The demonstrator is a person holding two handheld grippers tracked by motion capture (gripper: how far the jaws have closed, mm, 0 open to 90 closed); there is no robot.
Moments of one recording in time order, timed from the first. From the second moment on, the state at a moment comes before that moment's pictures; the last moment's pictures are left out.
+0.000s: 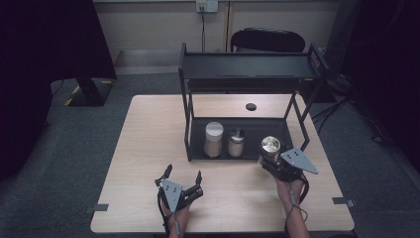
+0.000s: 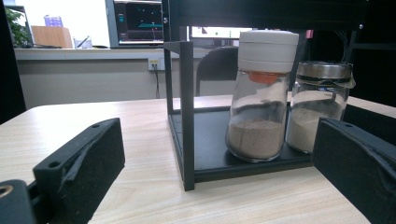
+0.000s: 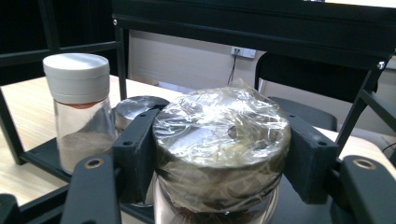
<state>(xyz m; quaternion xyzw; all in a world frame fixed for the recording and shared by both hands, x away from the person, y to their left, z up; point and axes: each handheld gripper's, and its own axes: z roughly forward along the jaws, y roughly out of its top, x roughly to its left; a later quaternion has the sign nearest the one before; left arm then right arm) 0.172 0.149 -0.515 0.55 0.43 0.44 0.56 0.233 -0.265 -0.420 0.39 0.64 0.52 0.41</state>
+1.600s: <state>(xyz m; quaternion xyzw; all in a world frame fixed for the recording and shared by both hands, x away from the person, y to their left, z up) 0.173 0.151 -0.515 0.55 0.43 0.43 0.56 0.300 -0.251 -0.423 0.42 0.66 0.49 0.40</state>
